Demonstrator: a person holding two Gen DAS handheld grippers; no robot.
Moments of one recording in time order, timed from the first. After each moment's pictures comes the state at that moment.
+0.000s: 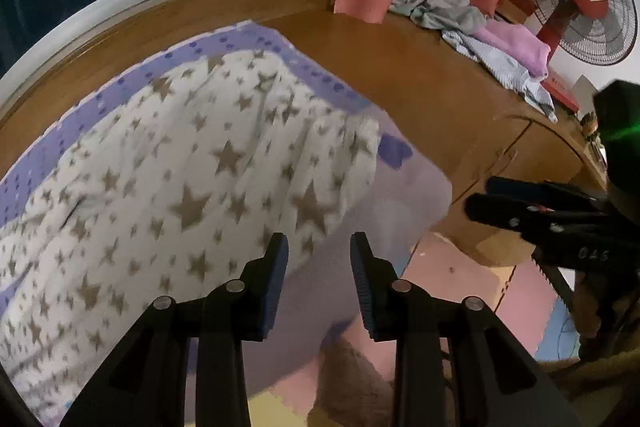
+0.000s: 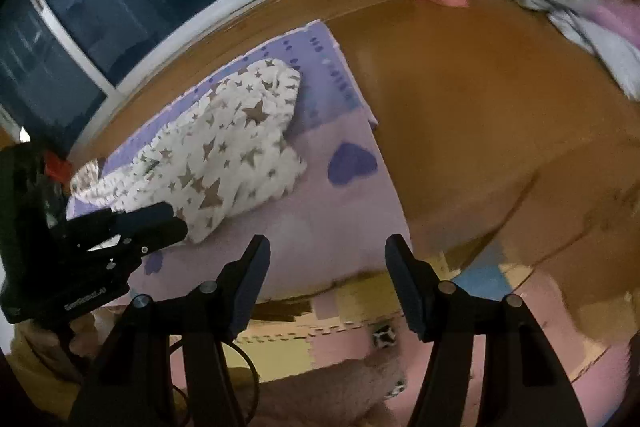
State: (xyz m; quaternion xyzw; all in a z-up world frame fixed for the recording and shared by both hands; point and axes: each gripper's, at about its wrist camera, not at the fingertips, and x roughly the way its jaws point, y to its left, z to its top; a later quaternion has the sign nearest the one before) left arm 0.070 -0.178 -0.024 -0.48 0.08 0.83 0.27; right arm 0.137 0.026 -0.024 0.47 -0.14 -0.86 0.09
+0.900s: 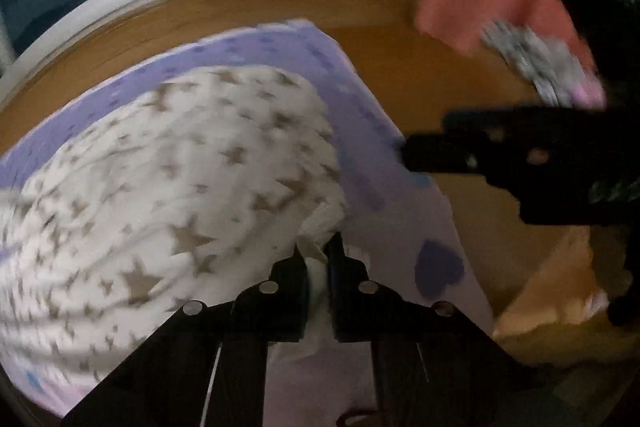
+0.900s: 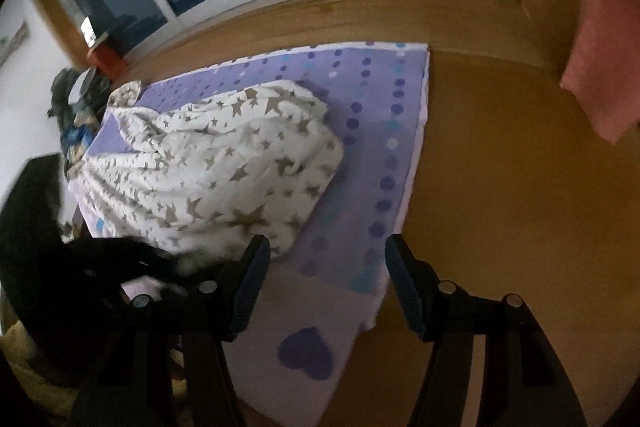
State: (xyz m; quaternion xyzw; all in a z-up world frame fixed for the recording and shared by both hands) left arm 0.017 -0.120 -0.040 -0.48 -0.02 0.87 0.09; right arm -0.037 0.032 -0.021 0.49 0.01 -0.82 0.30
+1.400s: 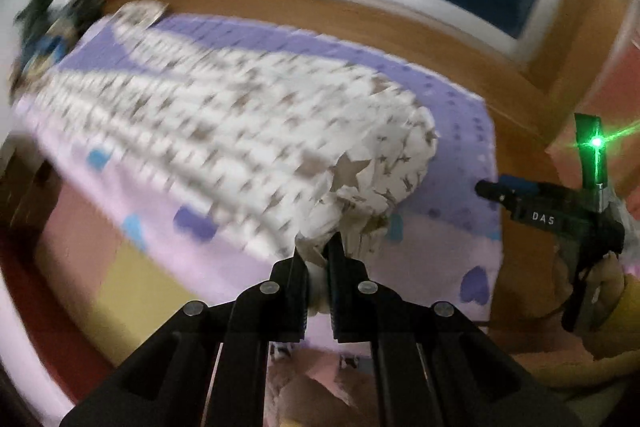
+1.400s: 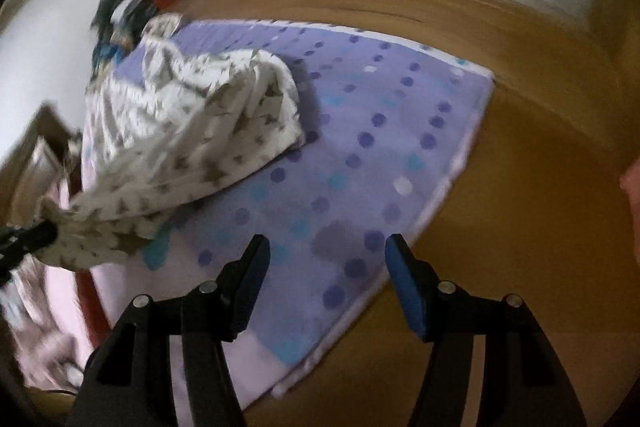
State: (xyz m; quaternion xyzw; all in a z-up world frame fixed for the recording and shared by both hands) left arm 0.126 -0.172 -0.012 -0.45 -0.19 0.85 -0.20; right arm -0.080 0.001 -0.056 0.45 0.15 -0.78 0.41
